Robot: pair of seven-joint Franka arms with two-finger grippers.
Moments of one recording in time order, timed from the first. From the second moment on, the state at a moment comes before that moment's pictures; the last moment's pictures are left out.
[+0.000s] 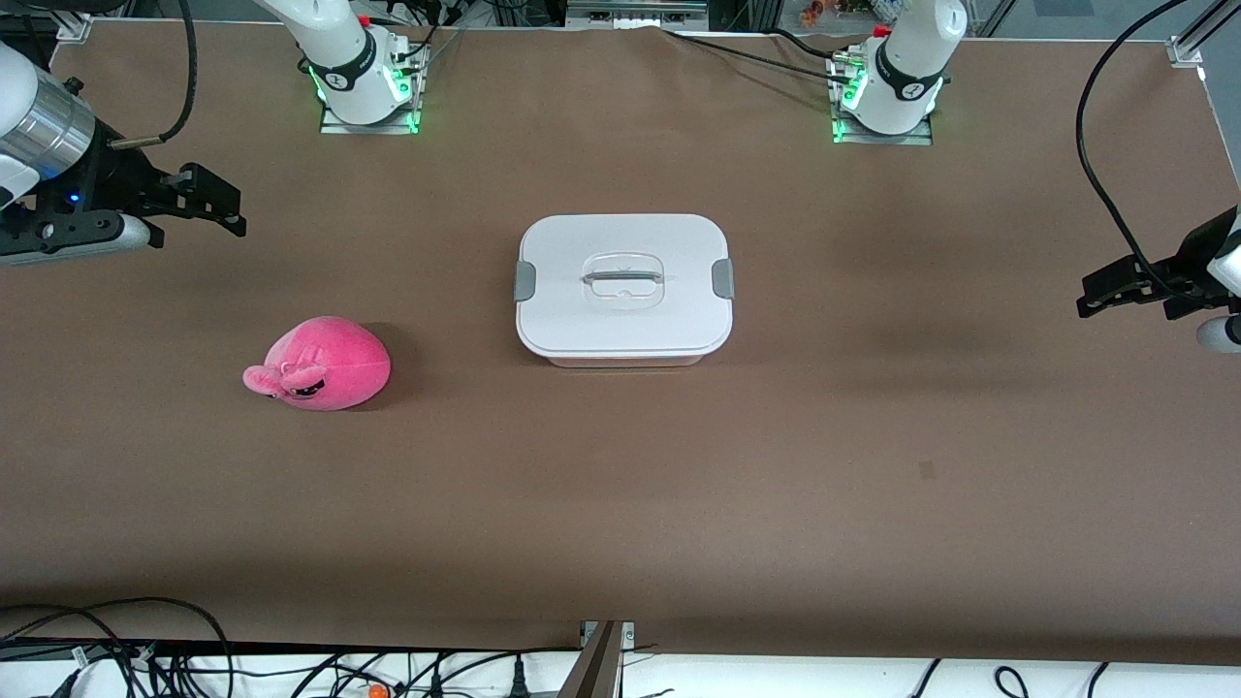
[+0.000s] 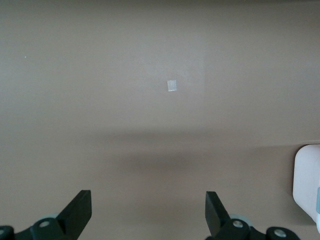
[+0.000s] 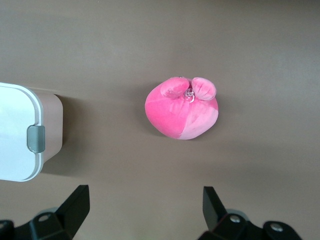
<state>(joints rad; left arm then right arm) 0.07 0.21 -0.03 -1.39 0.01 1.57 0.03 0.19 0.01 -0.08 -1.61 0.06 1.59 -0.02</state>
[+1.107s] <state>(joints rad) 0.06 0.21 -0.04 -1.39 0.01 1.55 0.03 0.19 0.01 -0.07 -1.61 0.06 1.60 -0.02</state>
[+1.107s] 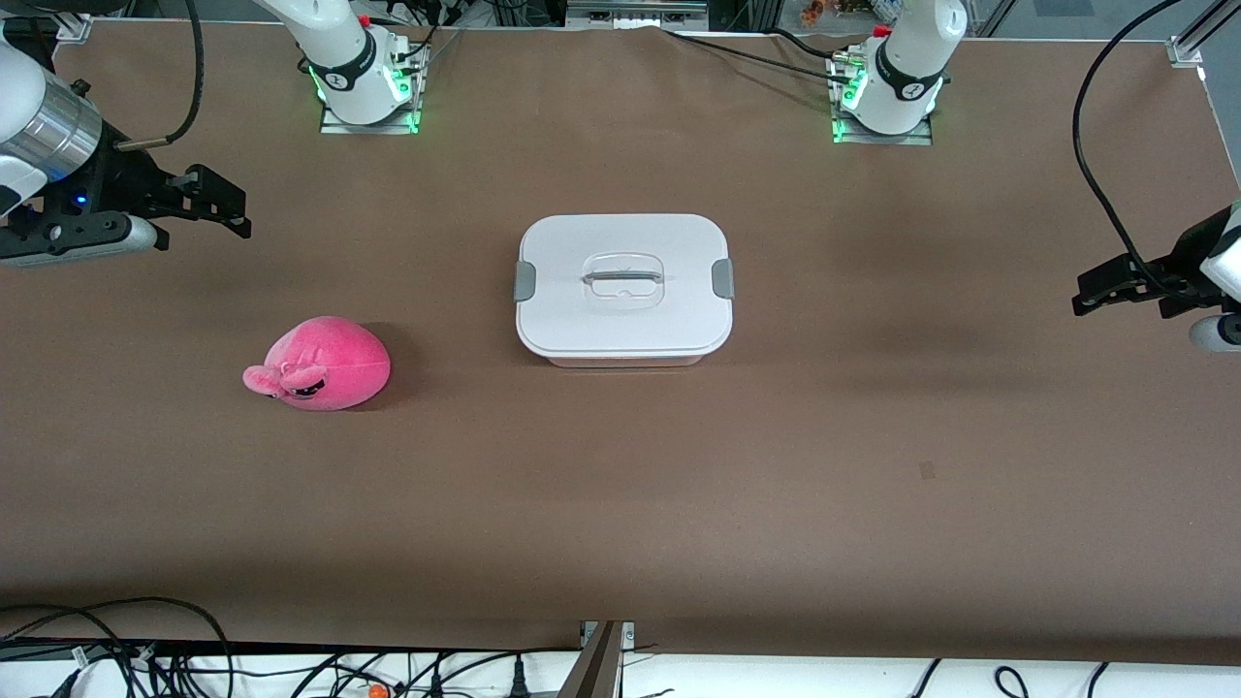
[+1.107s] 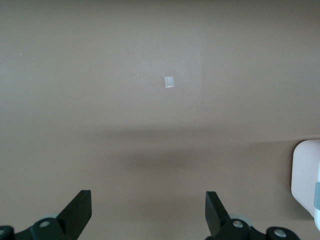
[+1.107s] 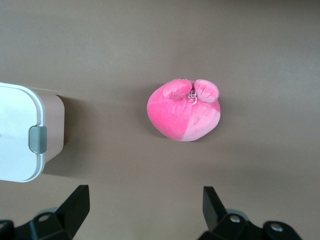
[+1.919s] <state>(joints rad) -0.24 0.26 -0.05 -1.39 0.01 1.52 0.02 0.19 0.01 -0.07 -1.61 0.06 1.61 -0.02</state>
